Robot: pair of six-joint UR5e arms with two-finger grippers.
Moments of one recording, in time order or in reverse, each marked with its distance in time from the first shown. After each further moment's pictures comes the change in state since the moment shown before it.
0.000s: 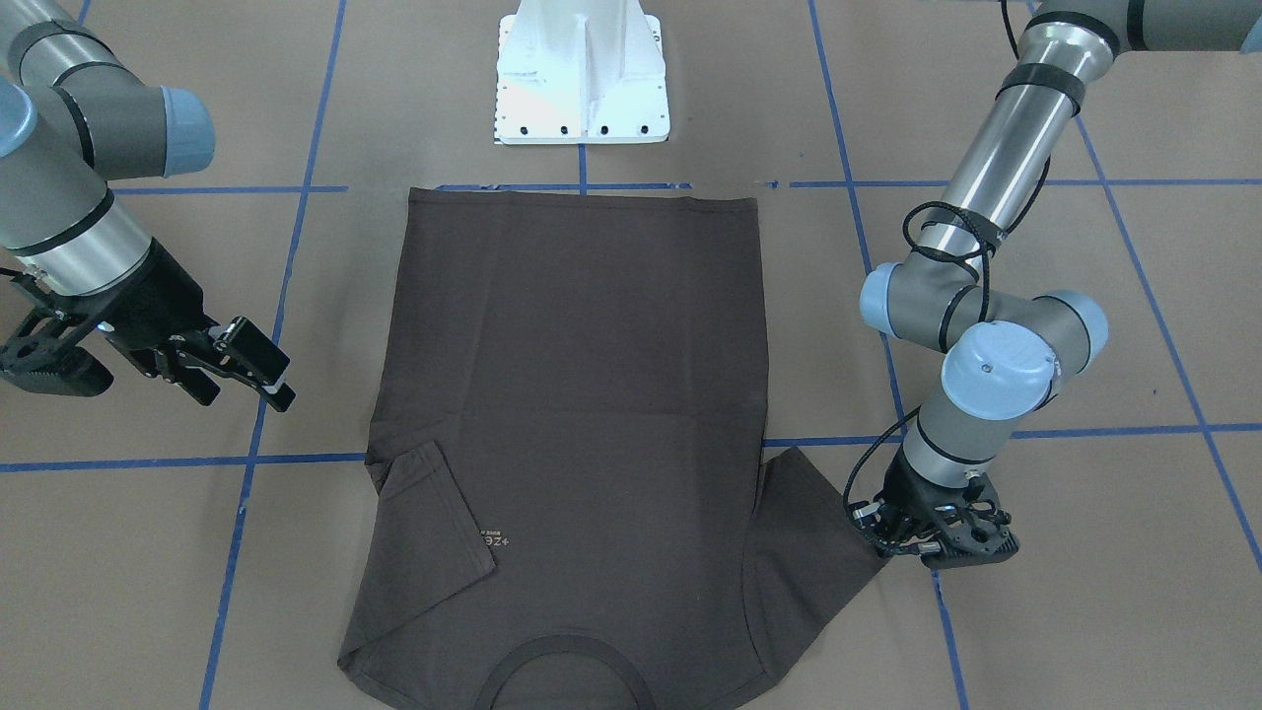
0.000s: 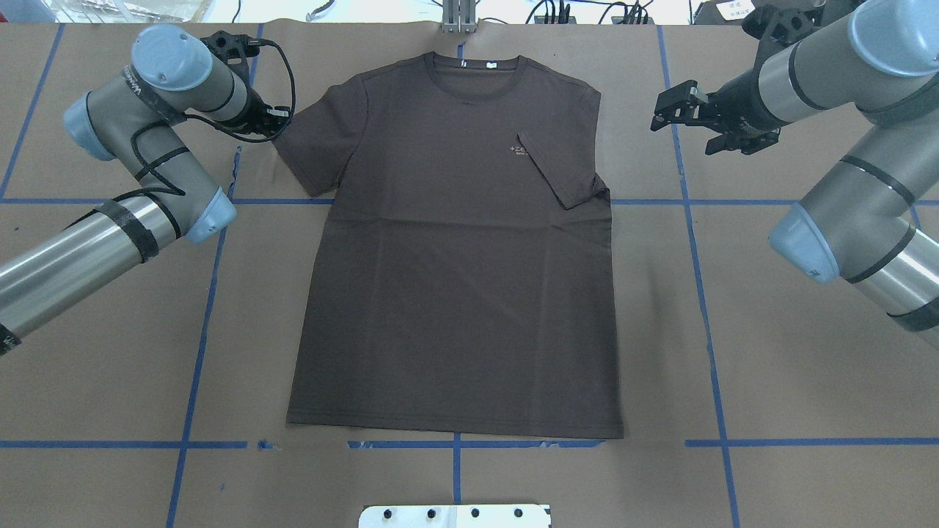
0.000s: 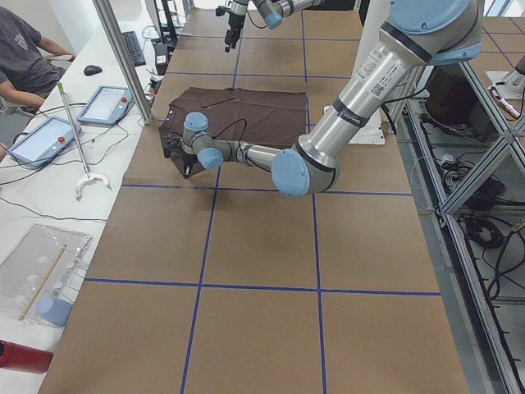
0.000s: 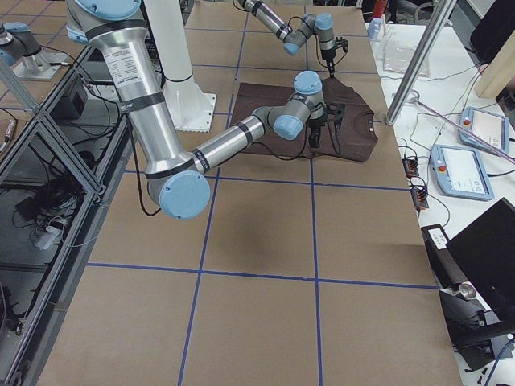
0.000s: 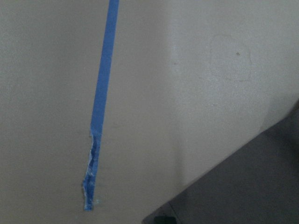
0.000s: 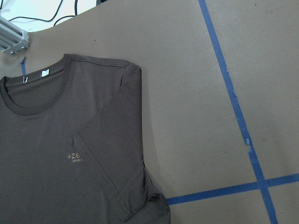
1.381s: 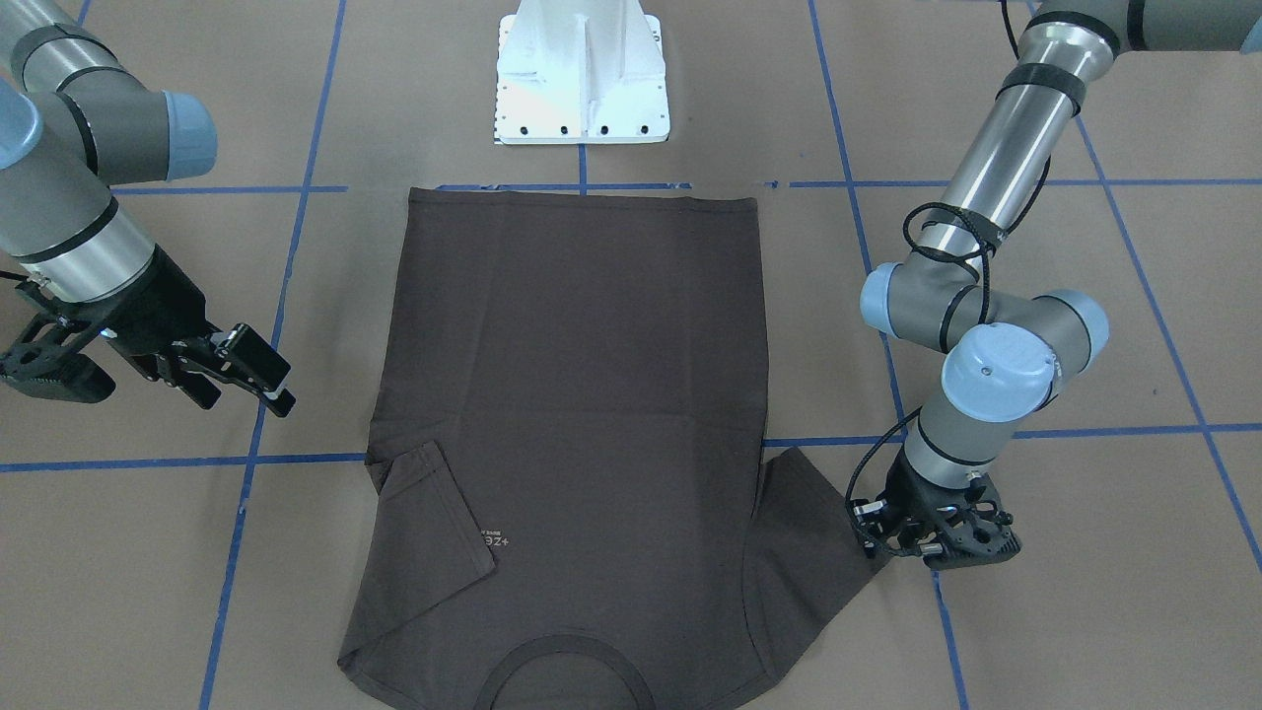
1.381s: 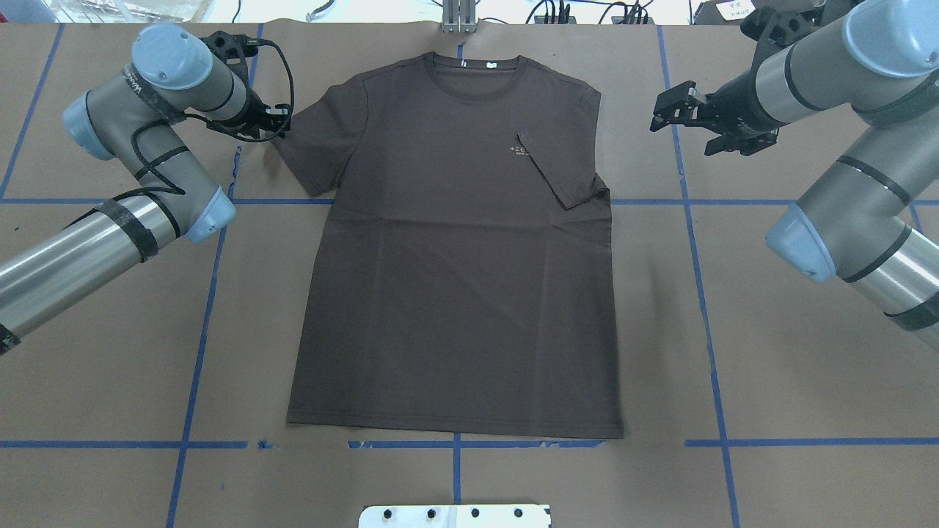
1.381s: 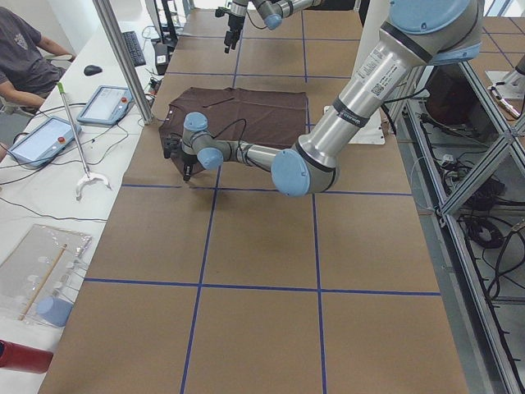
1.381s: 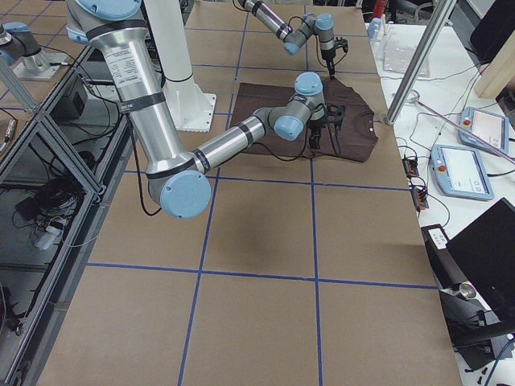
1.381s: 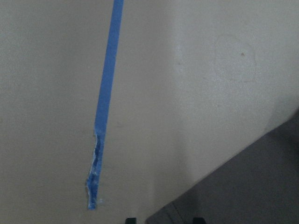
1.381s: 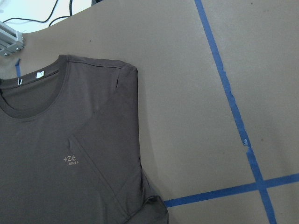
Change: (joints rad) left arm 0.000 0.005 0.001 0.014 0.001 -0.003; right arm -0.003 0.004 -0.012 0.000 -0.005 0.010
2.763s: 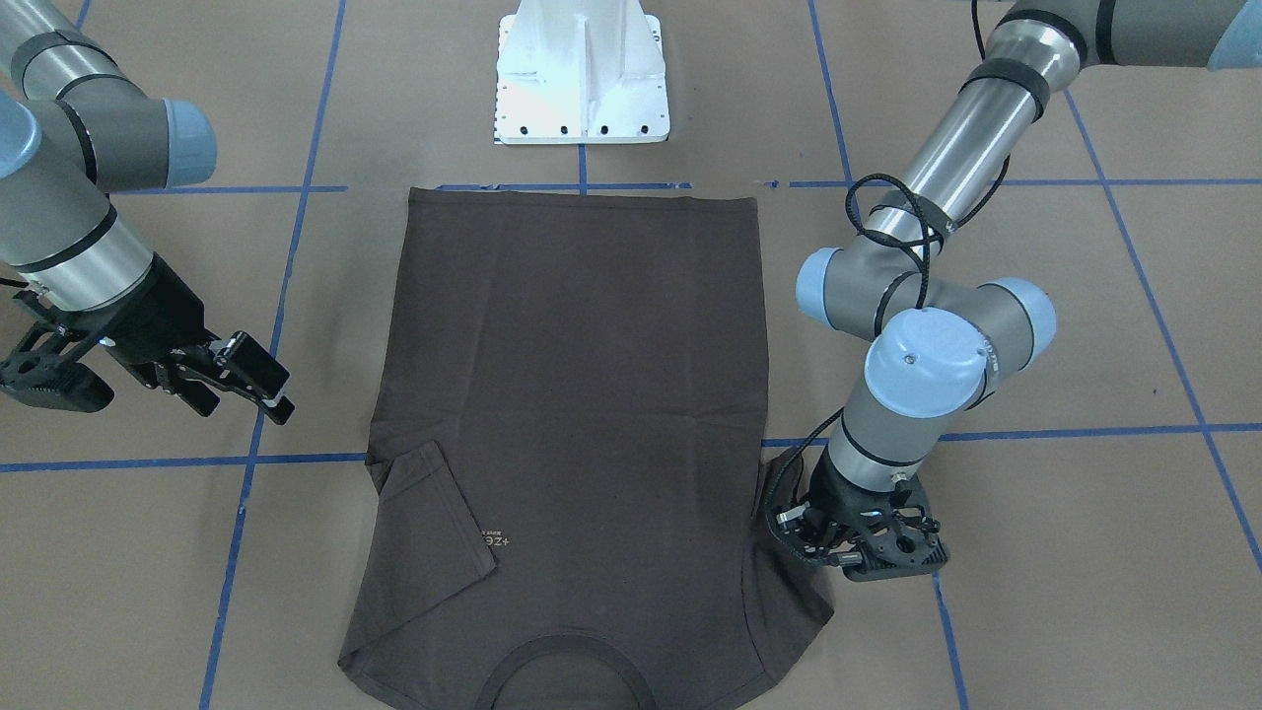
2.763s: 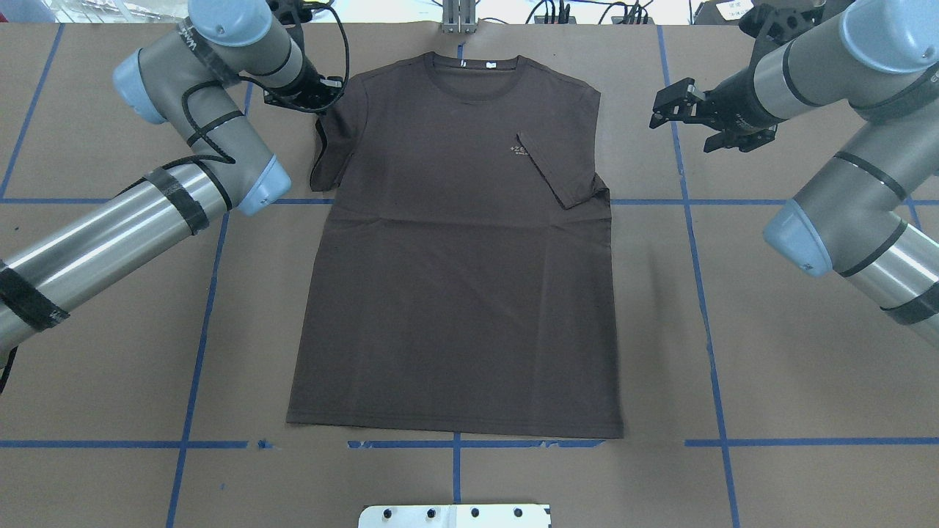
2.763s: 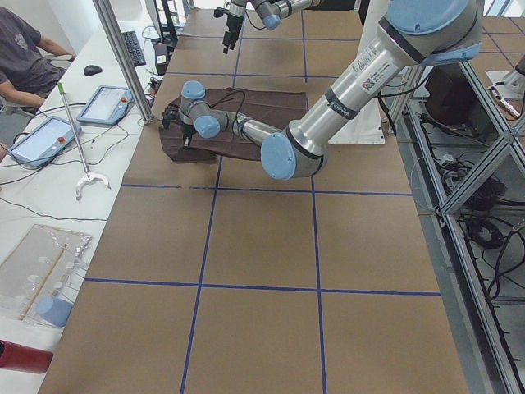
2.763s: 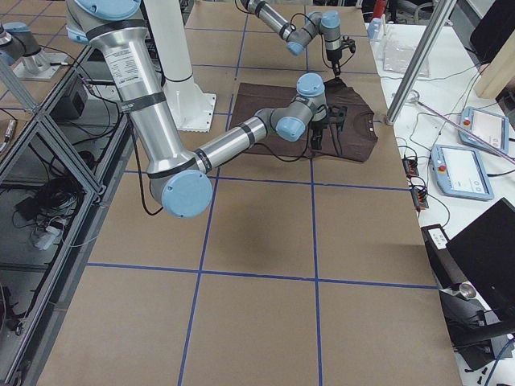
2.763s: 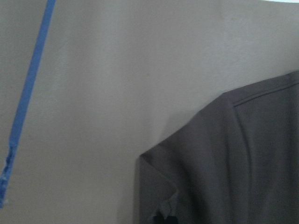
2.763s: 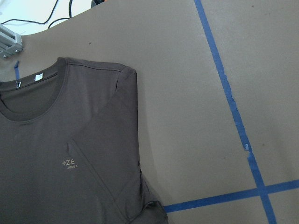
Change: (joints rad) left arm 0.024 -0.150 -0.051 0.151 -0.029 -0.054; right arm 0.006 0.011 -0.020 0.009 0.005 -0.008
